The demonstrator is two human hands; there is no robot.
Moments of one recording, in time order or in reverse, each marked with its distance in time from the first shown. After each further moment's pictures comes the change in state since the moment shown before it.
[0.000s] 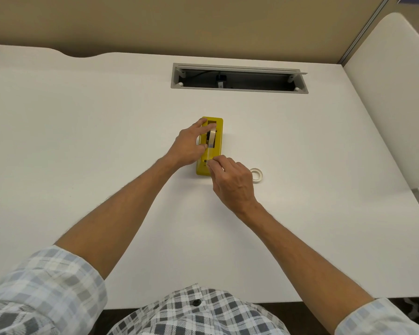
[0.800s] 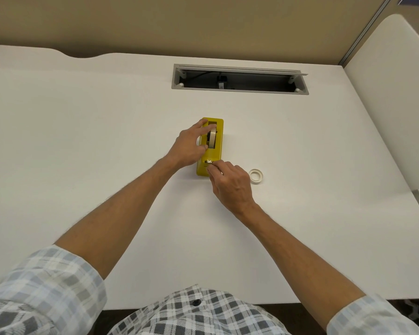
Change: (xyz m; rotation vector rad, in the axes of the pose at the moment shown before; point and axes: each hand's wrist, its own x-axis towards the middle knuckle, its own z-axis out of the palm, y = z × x) left_hand -0.001 -0.001 -0.001 -0.013 0.000 0.007; right_hand -0.007 0.005 0.014 -0.019 -0.044 -0.018
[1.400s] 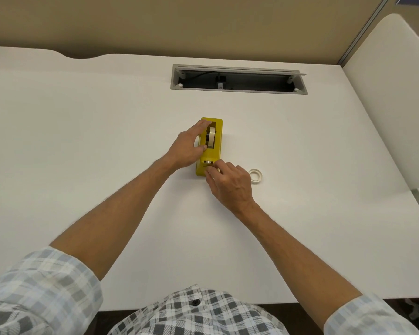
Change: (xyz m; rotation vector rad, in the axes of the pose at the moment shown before) left_hand -0.002 -0.007 -0.001 -0.045 -0.033 0.032; right_hand -0.002 0.003 0.002 -0.025 0.022 -0.002
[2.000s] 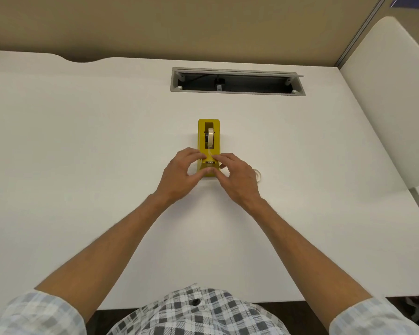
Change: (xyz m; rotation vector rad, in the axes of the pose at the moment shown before) left_hand -0.067 -0.014 0.027 -0.017 0.233 0.164; right_hand 0.006 0.016 -0.011 0.484 -0.198 0.399
